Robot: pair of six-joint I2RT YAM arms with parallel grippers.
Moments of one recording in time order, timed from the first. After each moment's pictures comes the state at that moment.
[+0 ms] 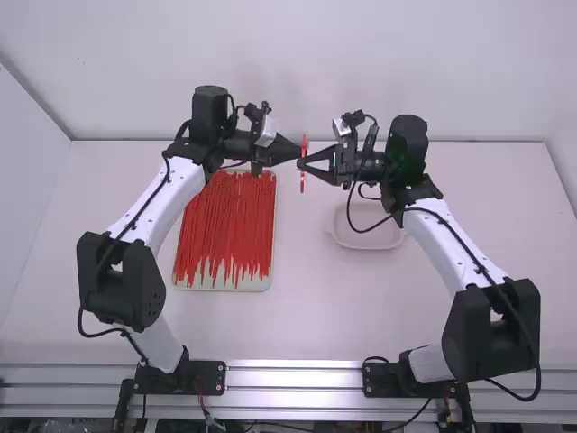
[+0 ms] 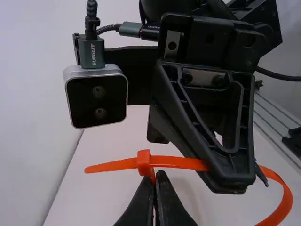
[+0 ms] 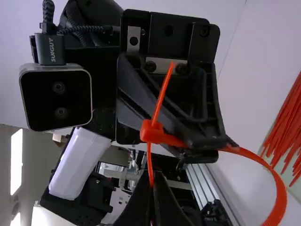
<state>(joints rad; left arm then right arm) -0.19 1.78 1.55 -0.20 1.38 0.64 0.22 1.56 1.16 0.28 -1.29 1.17</state>
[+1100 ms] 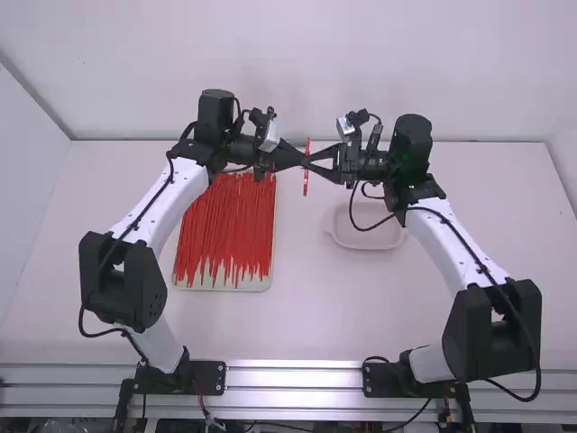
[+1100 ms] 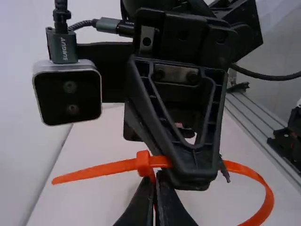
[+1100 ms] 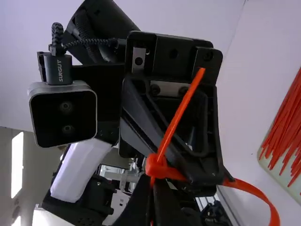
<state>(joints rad) -0.21 1.78 1.55 -0.27 1.40 0.67 0.20 1.56 1.16 0.28 -1.30 1.18</state>
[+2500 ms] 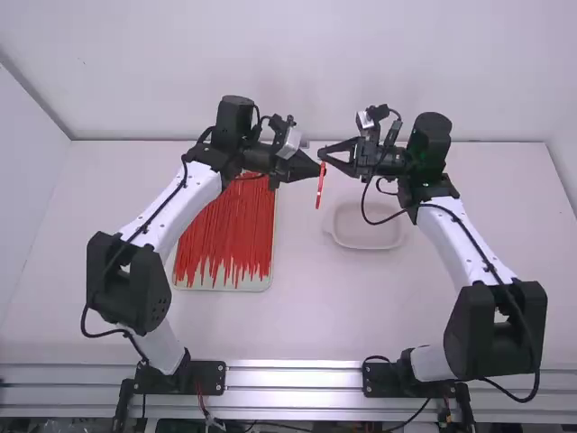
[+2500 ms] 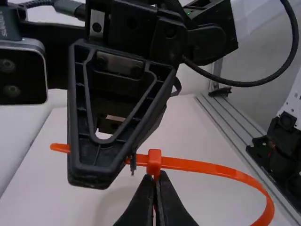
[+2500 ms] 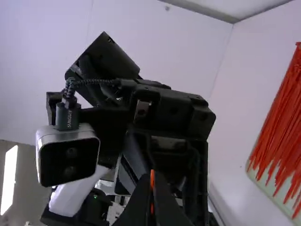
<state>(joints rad) -0.29 1.78 1.54 -0.30 1.36 0.60 0.12 1.56 1.16 0.32 -1.32 1.18</state>
